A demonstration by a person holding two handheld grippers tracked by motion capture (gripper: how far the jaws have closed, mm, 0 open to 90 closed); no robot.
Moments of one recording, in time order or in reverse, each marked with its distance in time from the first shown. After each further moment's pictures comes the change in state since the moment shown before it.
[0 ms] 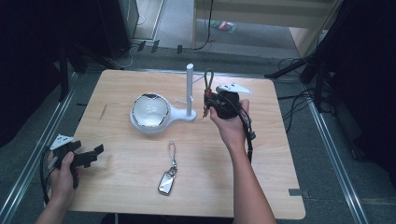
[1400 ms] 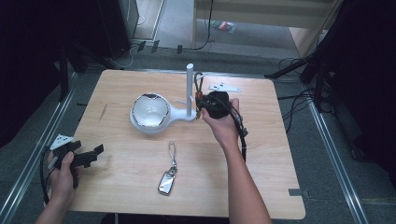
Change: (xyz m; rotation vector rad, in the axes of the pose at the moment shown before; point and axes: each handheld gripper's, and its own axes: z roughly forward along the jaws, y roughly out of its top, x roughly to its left) left arm 0.000 0.000 0.000 -0.001 0.001 -0.001; right arm 0.010 -0.006 0.025 0.063 0.051 -0.037
